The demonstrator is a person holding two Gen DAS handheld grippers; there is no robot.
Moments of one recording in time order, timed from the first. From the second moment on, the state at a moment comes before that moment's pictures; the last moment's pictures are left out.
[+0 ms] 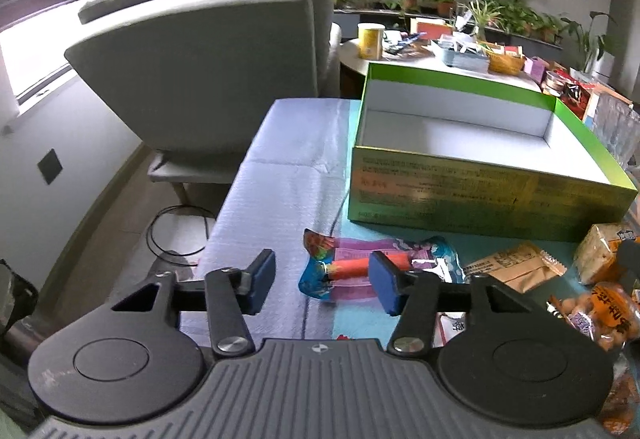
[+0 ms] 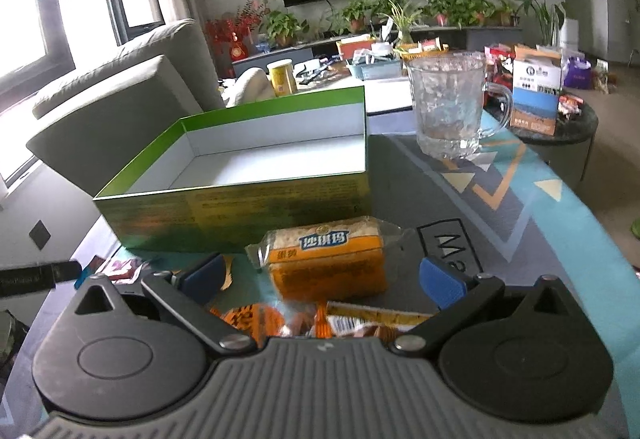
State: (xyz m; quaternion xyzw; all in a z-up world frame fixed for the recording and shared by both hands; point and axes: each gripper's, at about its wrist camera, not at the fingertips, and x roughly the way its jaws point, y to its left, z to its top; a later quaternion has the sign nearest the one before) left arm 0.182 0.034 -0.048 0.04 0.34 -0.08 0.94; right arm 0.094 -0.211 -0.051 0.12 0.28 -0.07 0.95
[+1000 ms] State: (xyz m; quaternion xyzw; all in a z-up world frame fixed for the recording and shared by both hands) left arm 0.180 0.049 -0.045 -0.02 0.33 -0.10 0.94; right arm 0.124 -0.215 -0.057 0.12 0.33 -0.05 0.93
